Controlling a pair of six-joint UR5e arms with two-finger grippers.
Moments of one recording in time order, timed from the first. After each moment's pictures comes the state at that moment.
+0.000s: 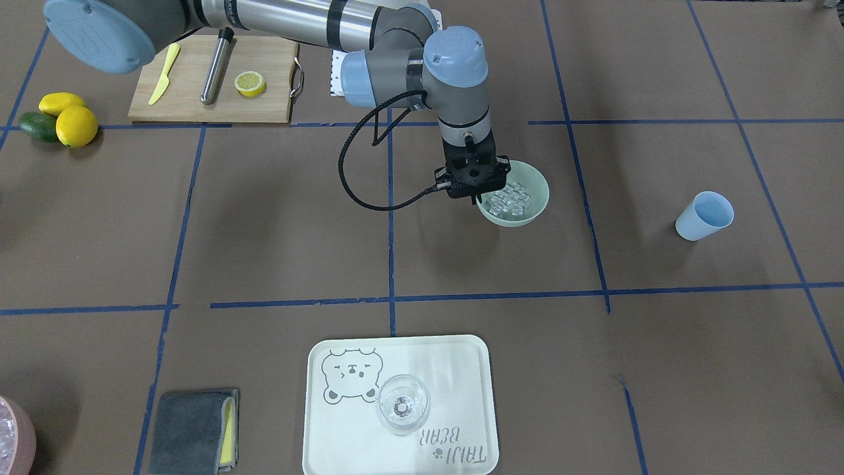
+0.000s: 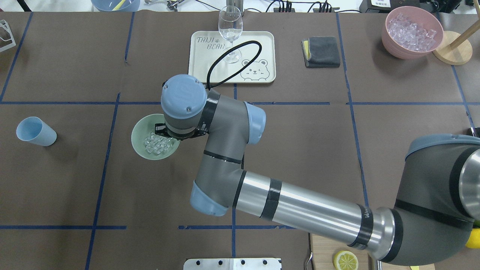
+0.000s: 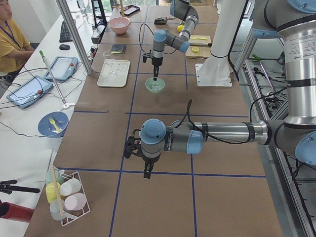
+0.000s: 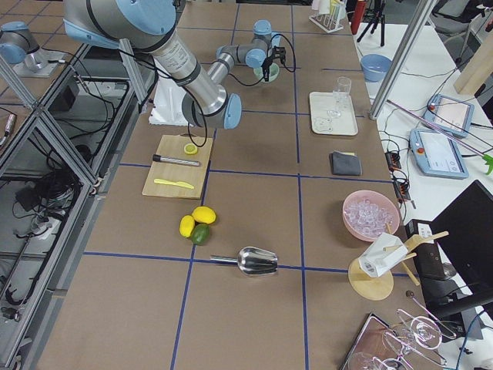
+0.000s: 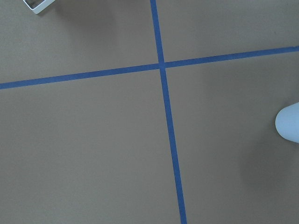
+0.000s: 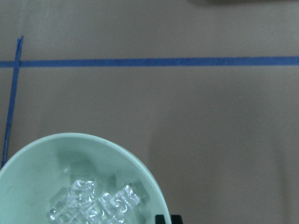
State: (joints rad) left arm -1.60 -1.38 -1.75 -1.70 -2.39 0.07; right arm 0.47 -0.51 1.25 -1.31 1.86 1.27
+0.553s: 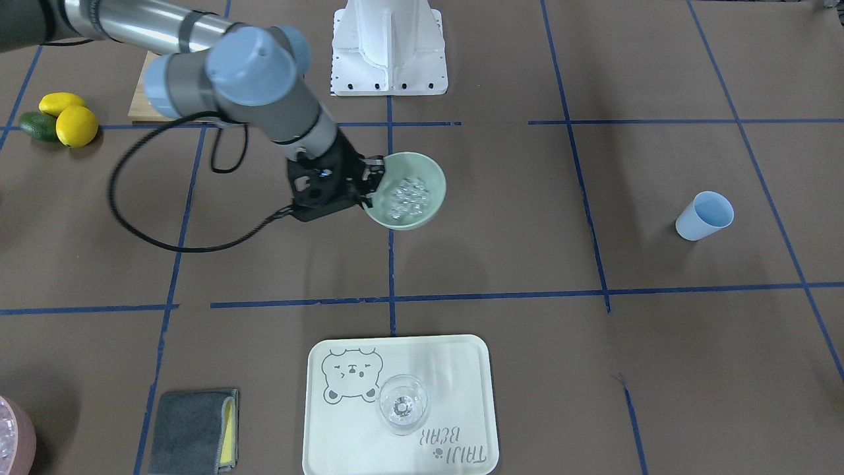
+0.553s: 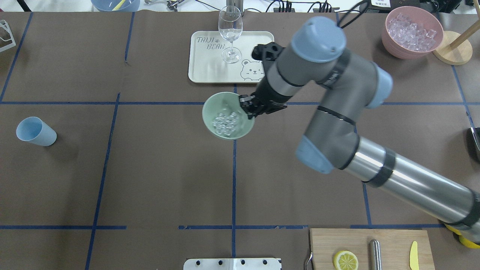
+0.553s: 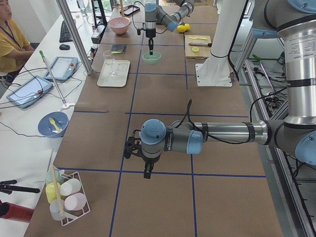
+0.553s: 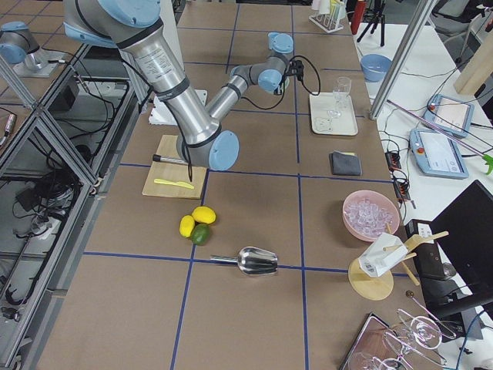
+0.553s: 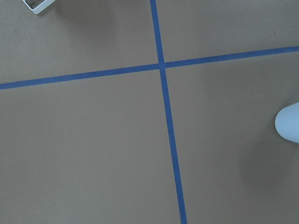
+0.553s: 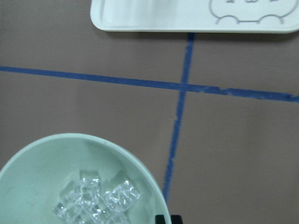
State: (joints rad) left arm -1.60 -1.38 -1.75 -1.70 -2.39 0.07; right arm 0.73 -0.98 1.71 -1.30 2.21 1.02
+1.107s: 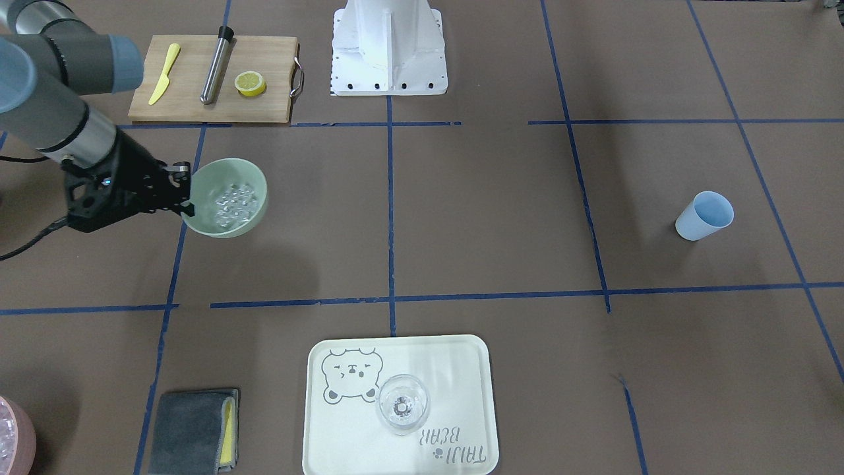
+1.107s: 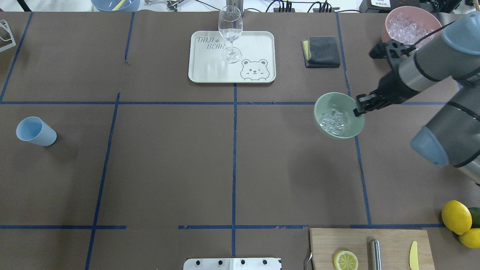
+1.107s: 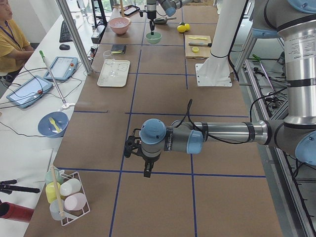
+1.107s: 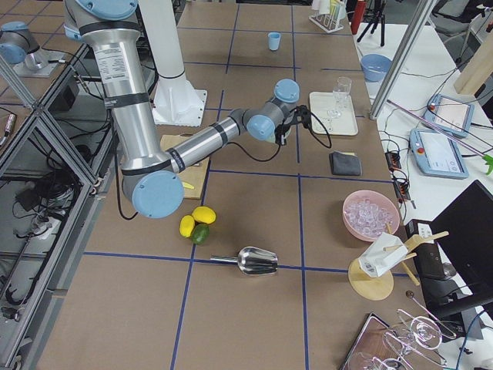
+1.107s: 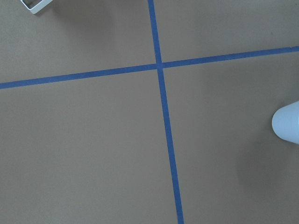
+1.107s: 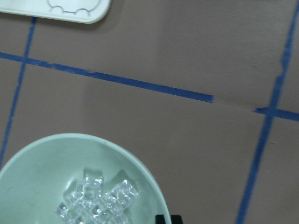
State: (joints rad) left arm -1.60 -1.38 -1.75 -1.70 -2.41 0.07; right arm 0.97 -1.39 1.83 -1.29 2.33 0.66
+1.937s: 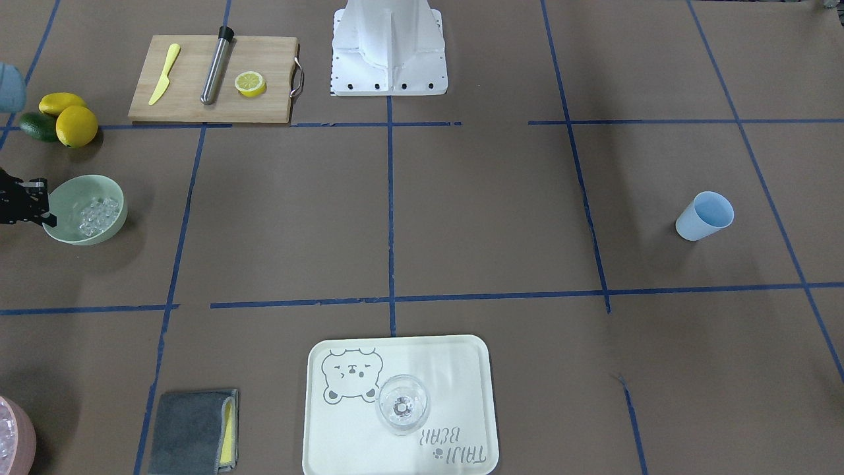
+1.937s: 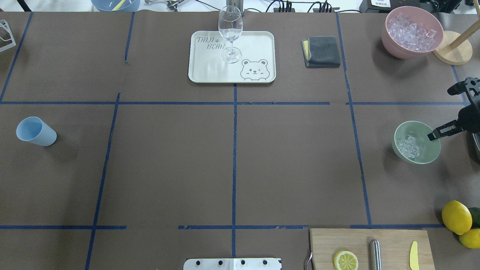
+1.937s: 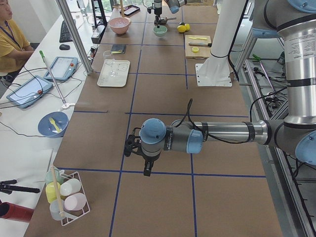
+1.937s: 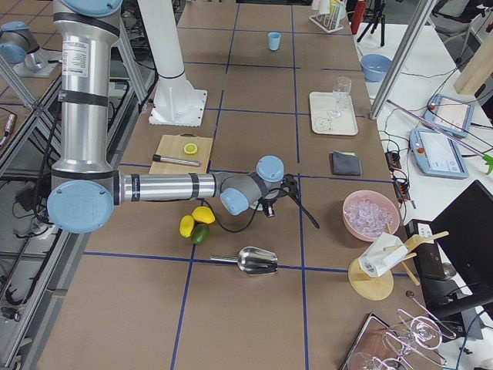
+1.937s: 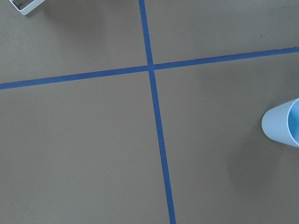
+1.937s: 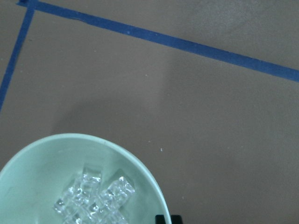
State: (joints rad) left arm -1.60 -1.38 -1.75 -1.70 -2.42 0.07; right arm 1.09 -1.65 1.58 -0.92 2.34 0.43
